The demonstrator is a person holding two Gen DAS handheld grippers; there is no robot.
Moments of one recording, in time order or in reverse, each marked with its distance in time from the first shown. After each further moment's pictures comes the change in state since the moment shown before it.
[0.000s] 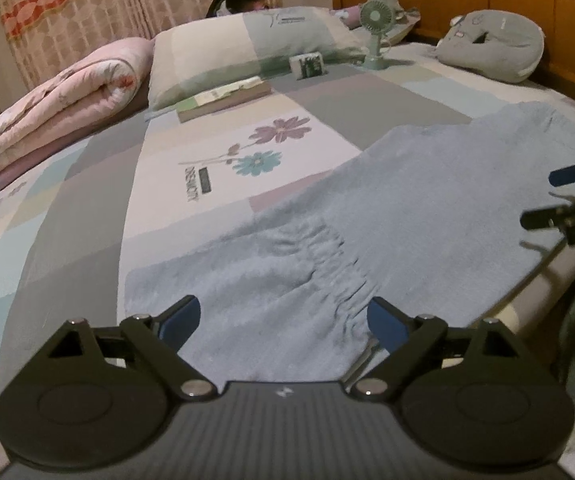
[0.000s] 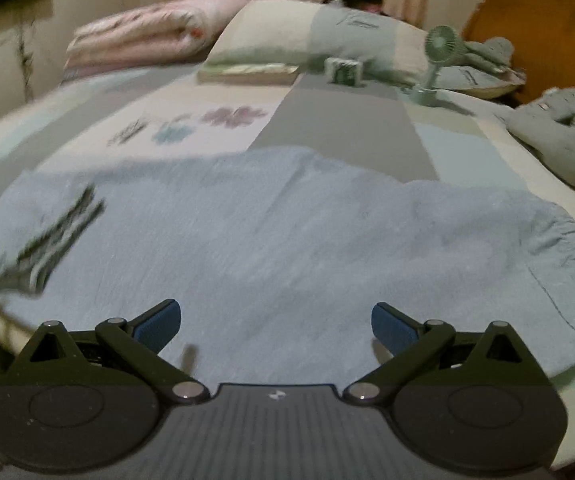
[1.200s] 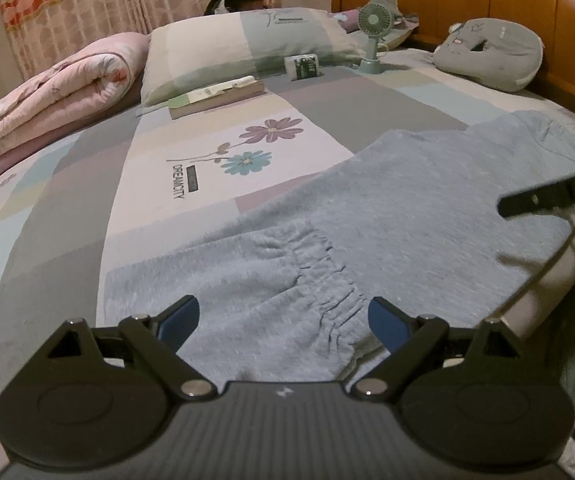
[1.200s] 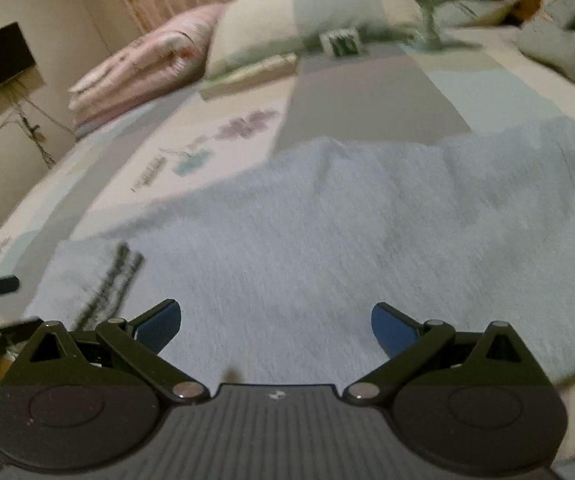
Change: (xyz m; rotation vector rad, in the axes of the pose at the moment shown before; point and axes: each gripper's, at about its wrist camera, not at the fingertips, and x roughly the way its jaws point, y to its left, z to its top) left arm 0.009 0.000 -0.001 -0.034 -0.001 -0.028; right arm 0.020 -0.004 0.015 0.238 0.029 0.218
